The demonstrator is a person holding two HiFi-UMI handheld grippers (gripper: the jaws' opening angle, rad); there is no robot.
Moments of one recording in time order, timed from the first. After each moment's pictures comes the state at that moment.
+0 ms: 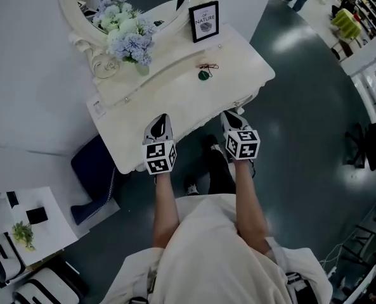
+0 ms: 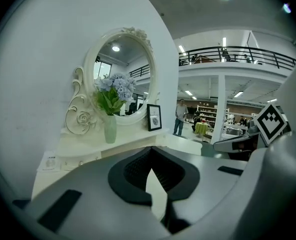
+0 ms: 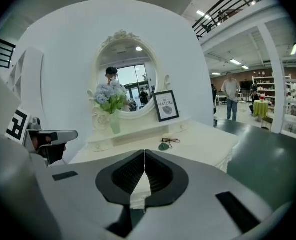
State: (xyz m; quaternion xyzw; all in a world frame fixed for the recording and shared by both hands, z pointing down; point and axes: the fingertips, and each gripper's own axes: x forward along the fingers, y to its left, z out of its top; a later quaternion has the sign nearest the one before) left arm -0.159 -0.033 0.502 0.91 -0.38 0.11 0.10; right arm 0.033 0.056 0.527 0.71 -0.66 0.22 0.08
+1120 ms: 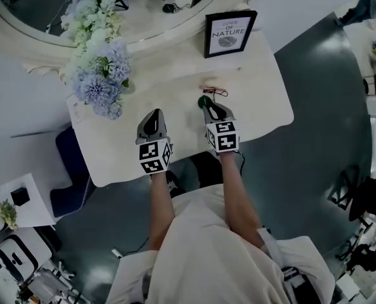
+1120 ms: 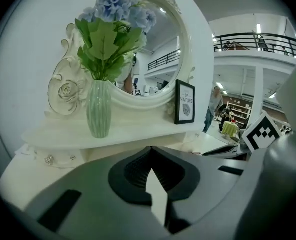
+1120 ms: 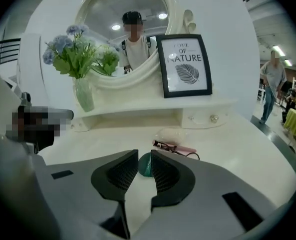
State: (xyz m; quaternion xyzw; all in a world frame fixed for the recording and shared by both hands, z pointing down) left arm -0.050 -0.206 0.587 0.83 -0.50 0.15 0.18; right arm 0.122 -0.185 0.651 0.58 -0.74 0.27 0.22
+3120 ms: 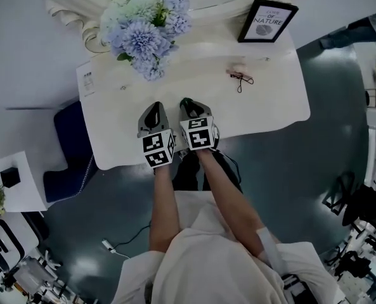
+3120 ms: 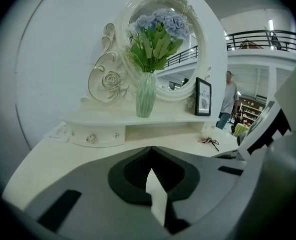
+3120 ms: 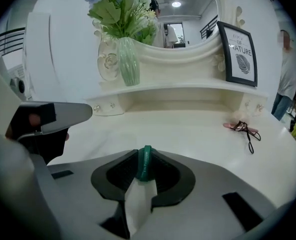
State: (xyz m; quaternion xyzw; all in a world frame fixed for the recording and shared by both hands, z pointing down) left arm -0.159 -0.178 0.630 0.79 -0.56 0.15 0.20; right arm -0.070 -0.165 0.688 0.53 -0.75 0.29 0.27
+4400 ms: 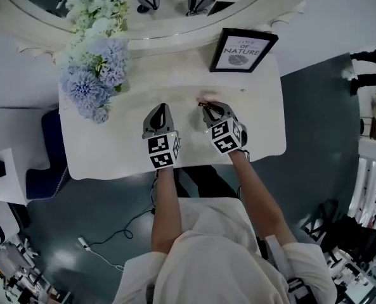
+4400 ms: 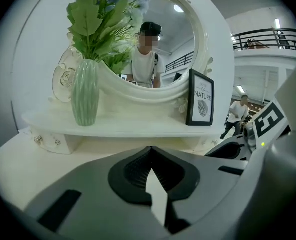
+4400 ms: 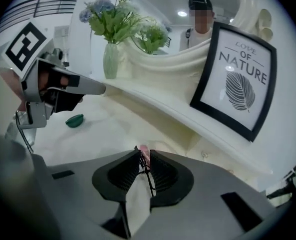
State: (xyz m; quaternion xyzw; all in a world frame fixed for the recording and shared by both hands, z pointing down) left arm -0.003 -0.247 0.622 0.77 -0.59 0.13 0.20; right arm 0.136 -0.240 0.669 0.38 -0.82 0.10 0.41
